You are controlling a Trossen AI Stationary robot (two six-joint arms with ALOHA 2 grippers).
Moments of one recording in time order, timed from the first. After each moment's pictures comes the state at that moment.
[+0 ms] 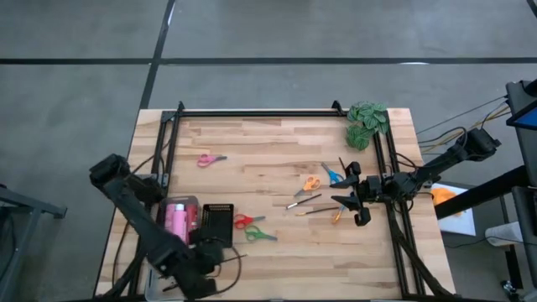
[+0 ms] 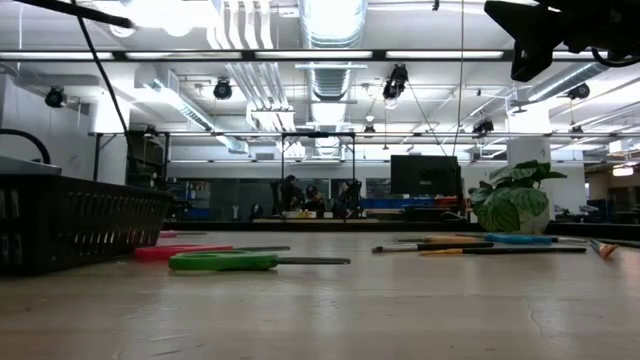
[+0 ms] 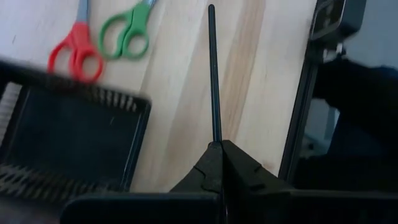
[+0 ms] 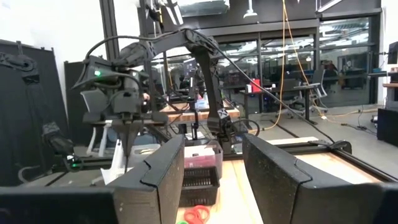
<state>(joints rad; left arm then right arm) -0.85 1.69 1.37 -0.95 -0.29 -1.10 0.45 0.87 0.10 1.02 0.41 0.02</state>
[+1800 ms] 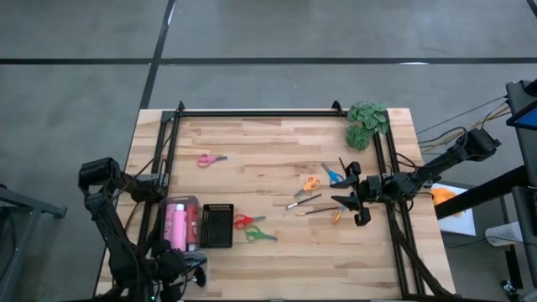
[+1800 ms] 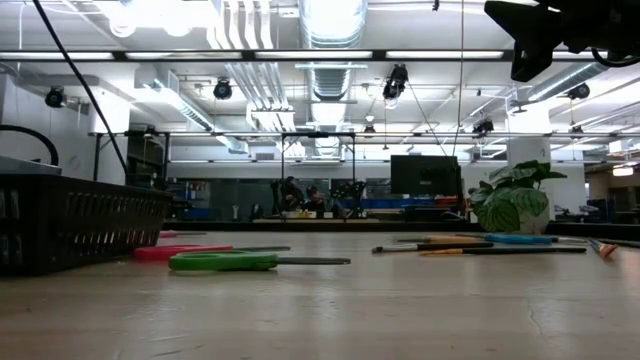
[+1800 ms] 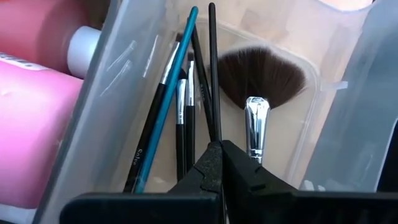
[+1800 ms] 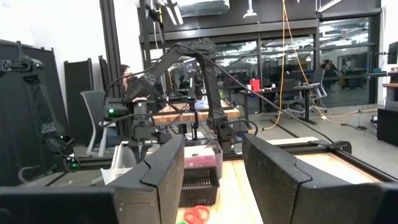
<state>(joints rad) -1.26 1.66 0.99 -0.75 -0.32 -1.68 0.45 0.87 0.10 1.02 0.41 0.02</state>
